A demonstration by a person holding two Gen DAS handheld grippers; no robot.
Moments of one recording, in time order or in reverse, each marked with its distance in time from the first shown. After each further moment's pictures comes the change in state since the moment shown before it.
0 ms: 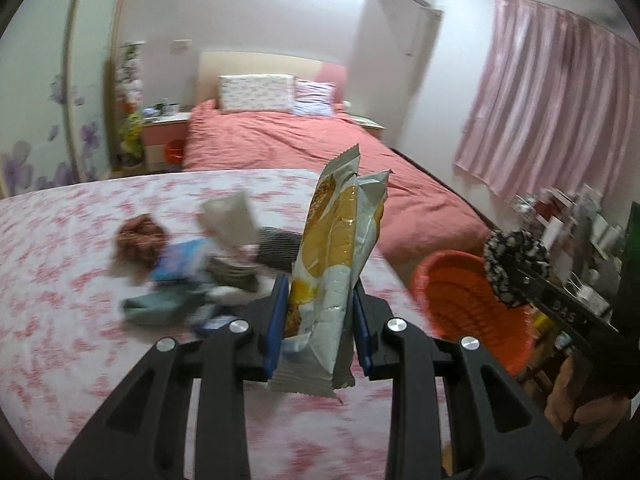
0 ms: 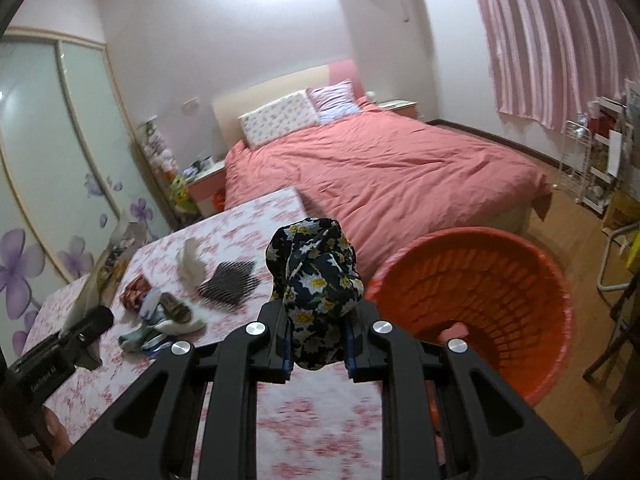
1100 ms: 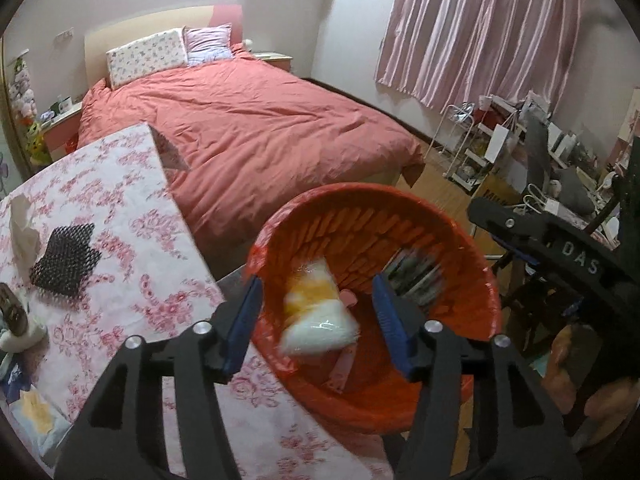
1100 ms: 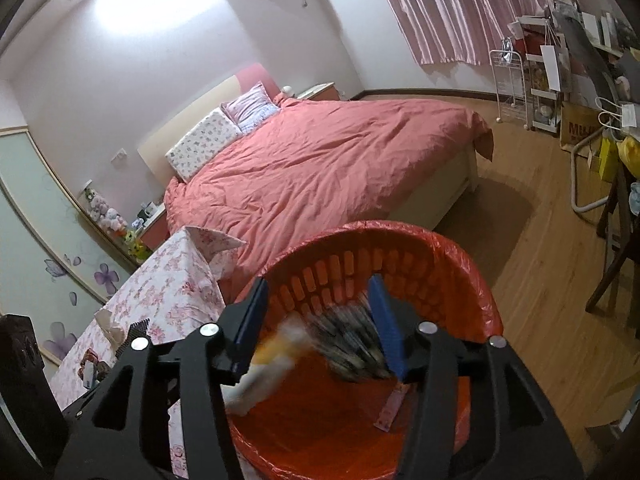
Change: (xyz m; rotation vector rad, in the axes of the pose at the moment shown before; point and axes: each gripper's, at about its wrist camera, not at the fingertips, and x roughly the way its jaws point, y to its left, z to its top) left arm 0.166 -0.152 -0.019 0.212 0.245 -0.189; right arm 0.041 -0.138 -0.001 0.301 0.019 -0.106
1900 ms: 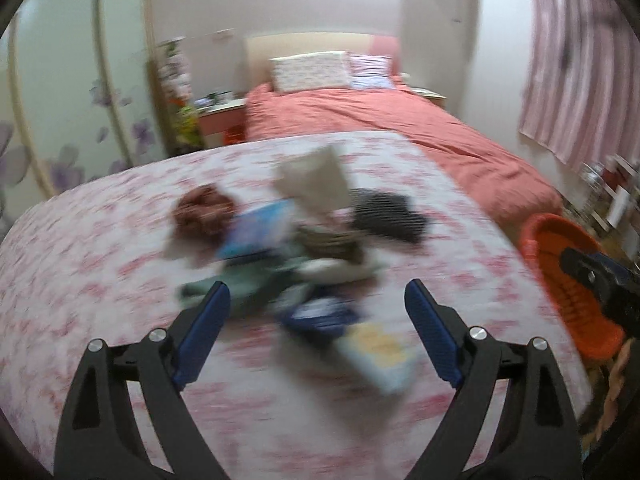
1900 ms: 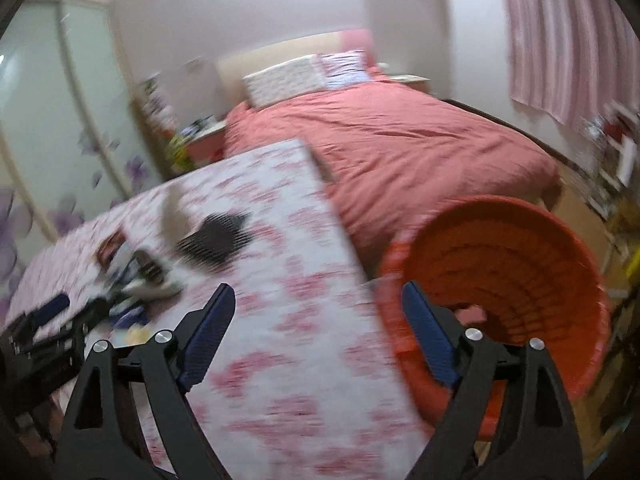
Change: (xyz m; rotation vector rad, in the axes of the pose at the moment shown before) left arm -0.146 0.202 -0.089 -0.241 -0.133 0.498; right arm 0.000 0.161 -0.084 -0.431 0.106 0.097
